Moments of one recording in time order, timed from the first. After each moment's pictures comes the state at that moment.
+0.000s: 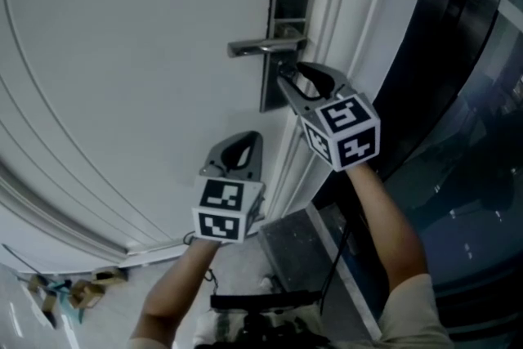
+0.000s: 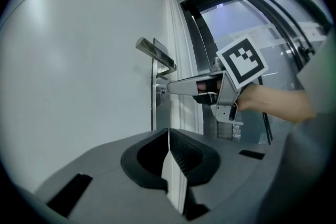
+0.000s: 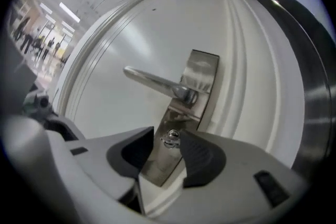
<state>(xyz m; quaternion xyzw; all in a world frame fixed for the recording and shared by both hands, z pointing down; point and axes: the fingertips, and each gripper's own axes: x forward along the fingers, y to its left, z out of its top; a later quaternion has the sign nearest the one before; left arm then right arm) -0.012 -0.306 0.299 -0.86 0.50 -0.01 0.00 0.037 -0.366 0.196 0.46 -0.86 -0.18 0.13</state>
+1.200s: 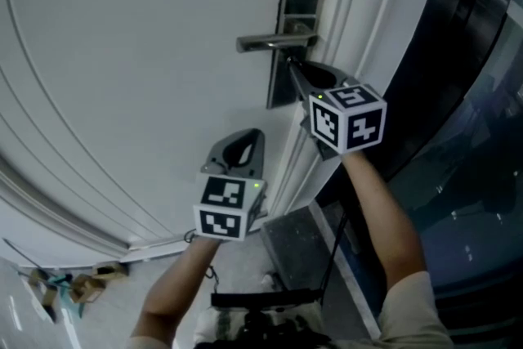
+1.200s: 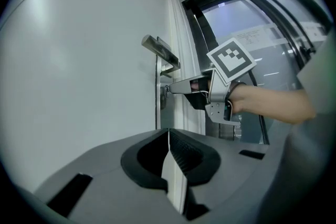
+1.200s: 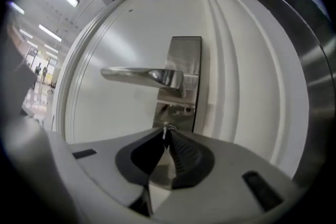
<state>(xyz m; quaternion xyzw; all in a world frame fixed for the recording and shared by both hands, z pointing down) -0.021 -0.309 0.304 -0.86 0.51 -0.01 0.00 0.038 -0.392 0.203 0.47 -0.88 -0.08 0.08</state>
